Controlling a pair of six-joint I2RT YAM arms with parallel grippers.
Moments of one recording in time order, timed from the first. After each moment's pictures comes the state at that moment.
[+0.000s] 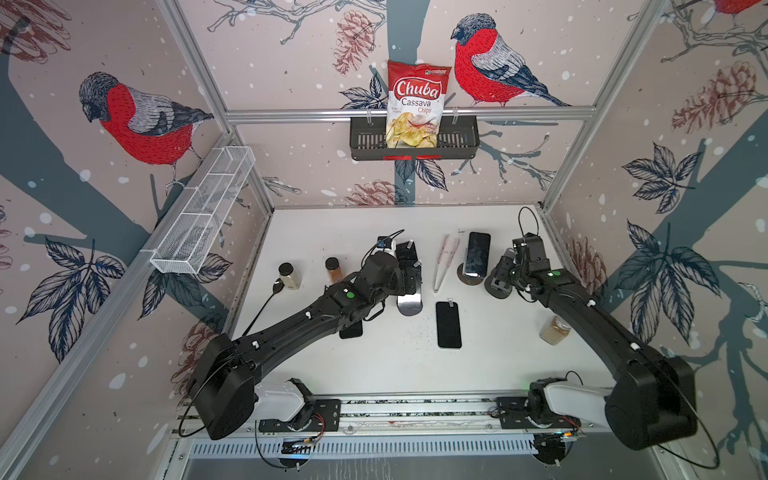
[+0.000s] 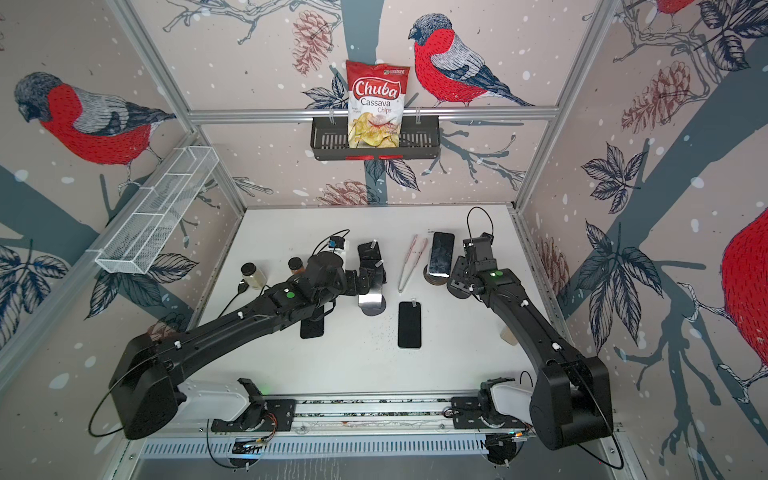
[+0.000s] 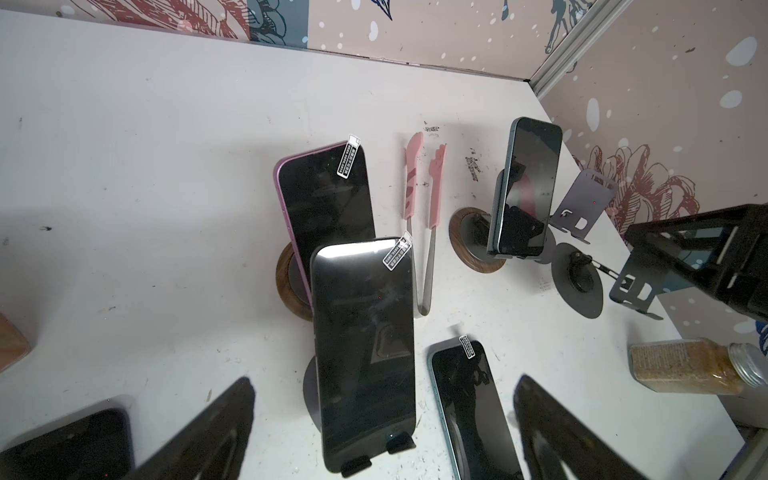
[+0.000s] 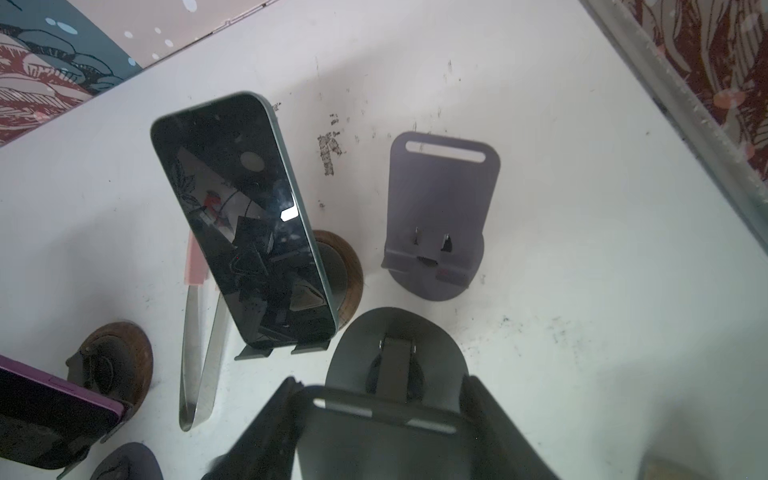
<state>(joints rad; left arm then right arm) -0.79 1.33 0.96 -0.21 -0.18 -0.55 0.25 1.25 0.89 -0.52 0.18 0.50</state>
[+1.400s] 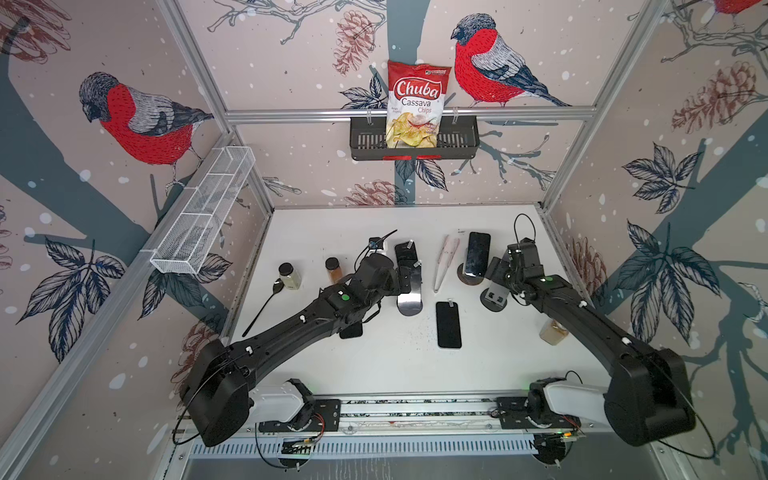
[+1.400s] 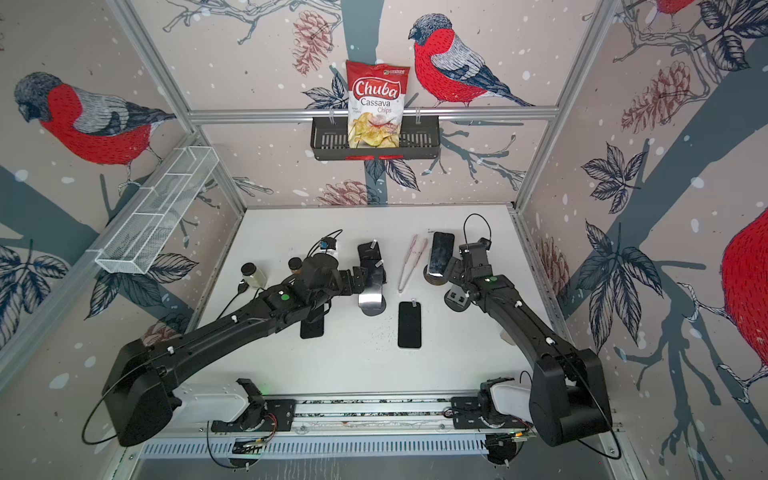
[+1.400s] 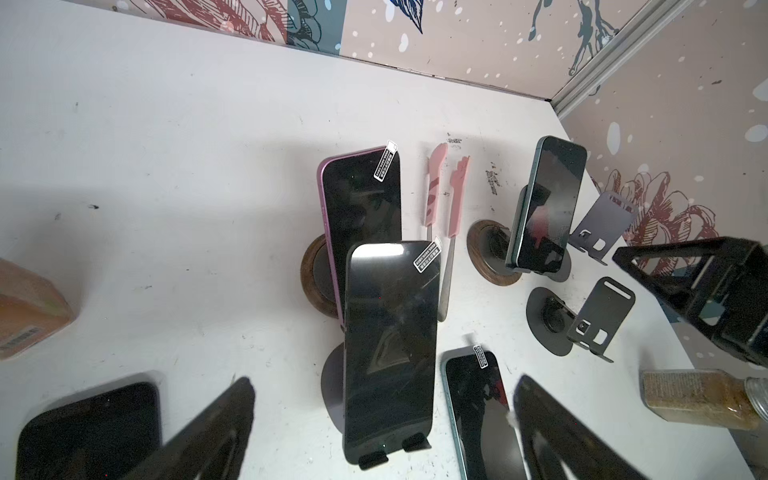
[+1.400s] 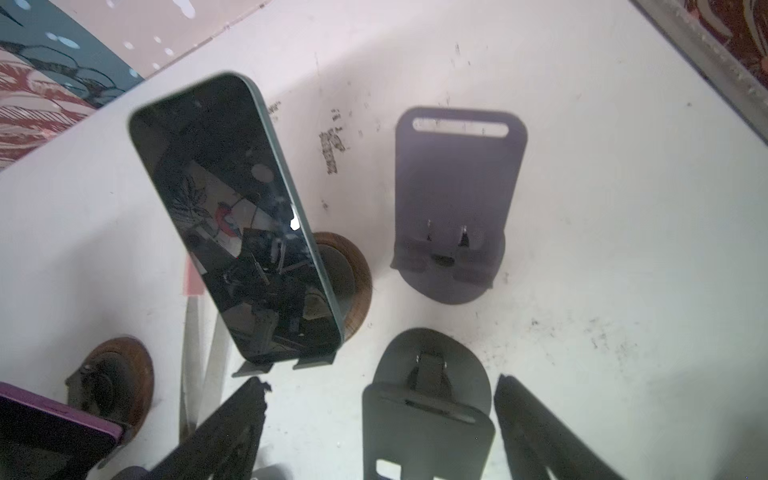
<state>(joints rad) -0.77 1.29 0.92 -0.24 -0.22 -0.60 0.27 1.25 0.83 -0.40 0.19 0.54</state>
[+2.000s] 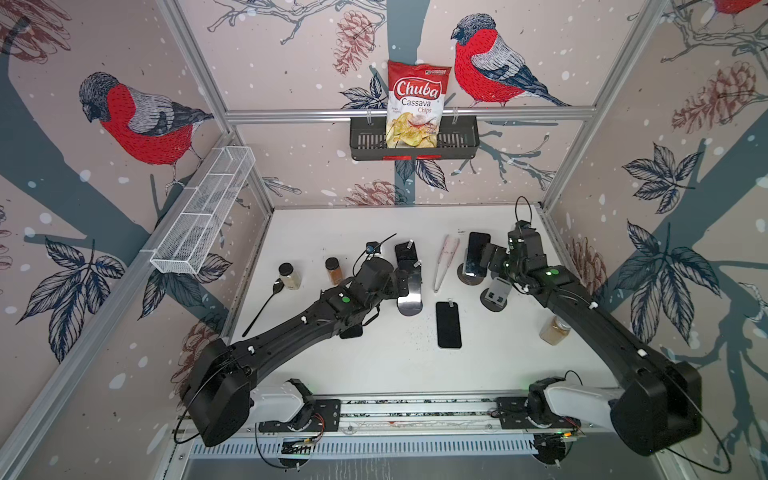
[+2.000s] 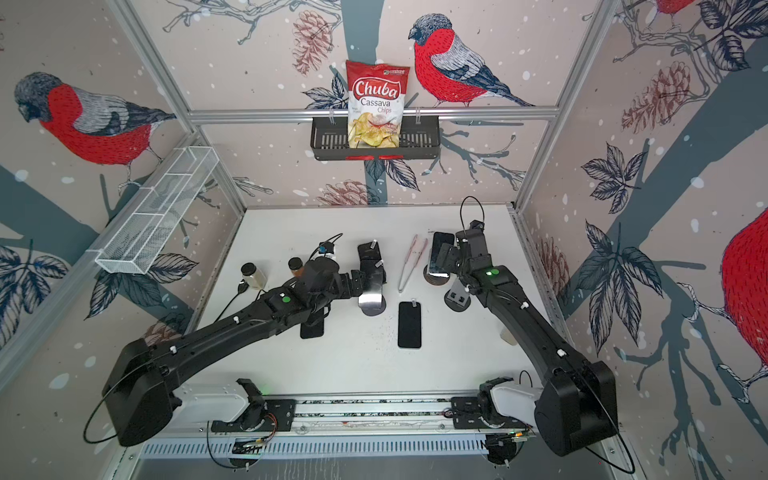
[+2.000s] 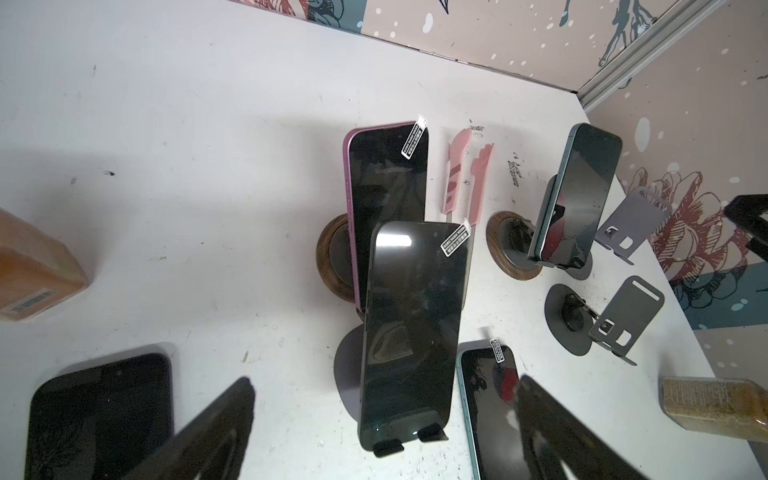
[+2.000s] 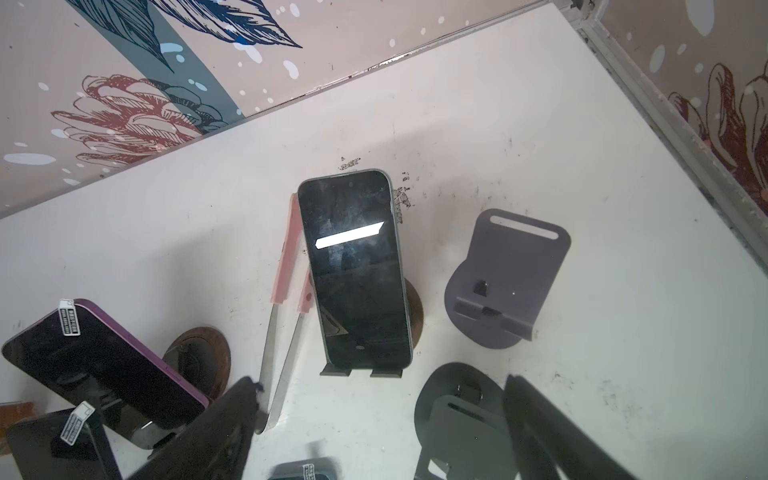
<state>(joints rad) -0.77 1.29 0.89 -0.25 -0.24 -0.65 0.34 1.23 0.97 -0.45 0.20 0.45</state>
